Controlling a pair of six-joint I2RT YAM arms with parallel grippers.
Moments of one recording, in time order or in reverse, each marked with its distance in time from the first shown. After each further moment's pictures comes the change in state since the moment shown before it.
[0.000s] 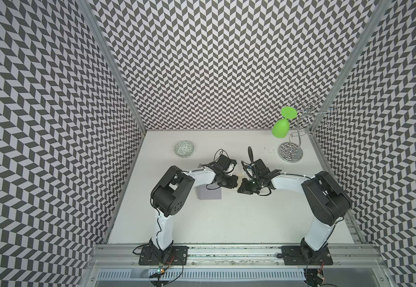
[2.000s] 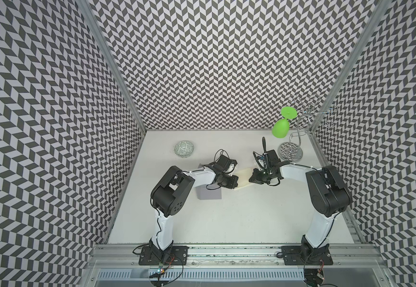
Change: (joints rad) left arm -0.003 -0.001 -0.006 0.010 -0.008 0.013; right arm -0.237 0.058 0.116 -0.124 0.045 -0.199
